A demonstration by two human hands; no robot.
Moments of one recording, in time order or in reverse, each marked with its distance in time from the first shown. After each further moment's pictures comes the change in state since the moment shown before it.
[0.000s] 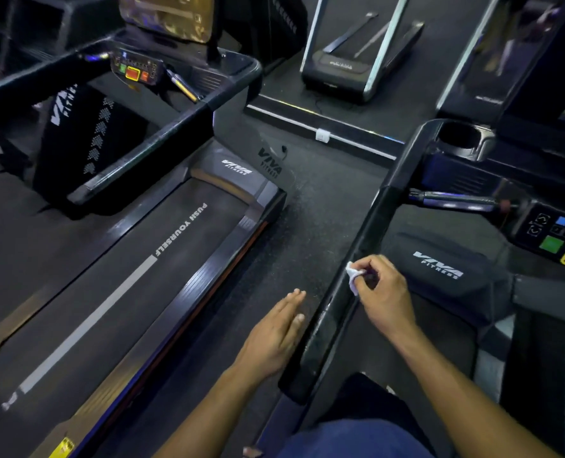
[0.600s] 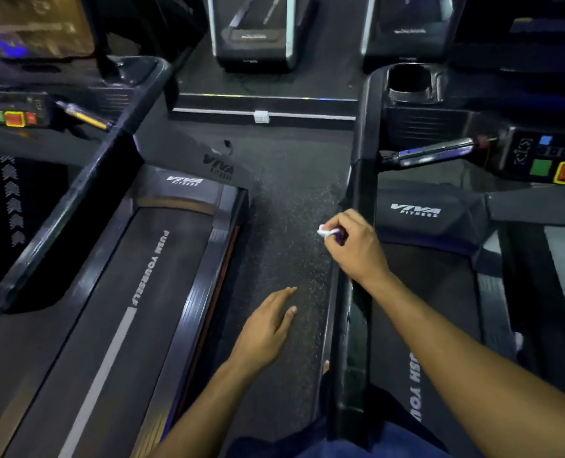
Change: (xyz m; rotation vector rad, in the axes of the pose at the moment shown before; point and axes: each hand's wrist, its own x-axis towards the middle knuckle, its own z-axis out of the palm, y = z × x) left_hand 0.101 -0.056 -0.051 0.119 -0.241 0.088; right_hand 0.090 0.031 0.069 -0.122 0.179 0.083
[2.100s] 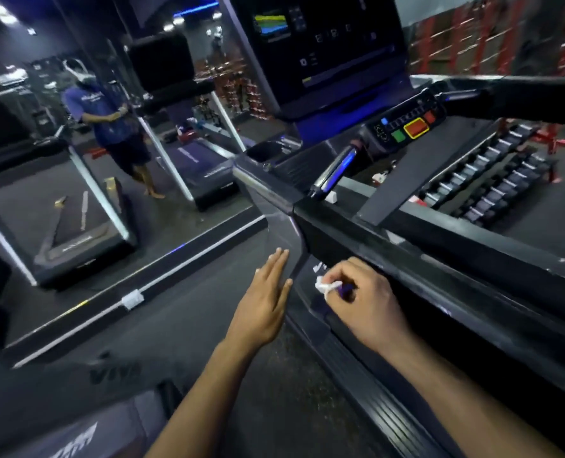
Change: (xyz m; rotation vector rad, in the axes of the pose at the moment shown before) left_hand 0.308 -0.054 -0.058 0.219 -0.219 0.937; right_hand 0.003 0.012 0.134 -0.178 0.814 0.180
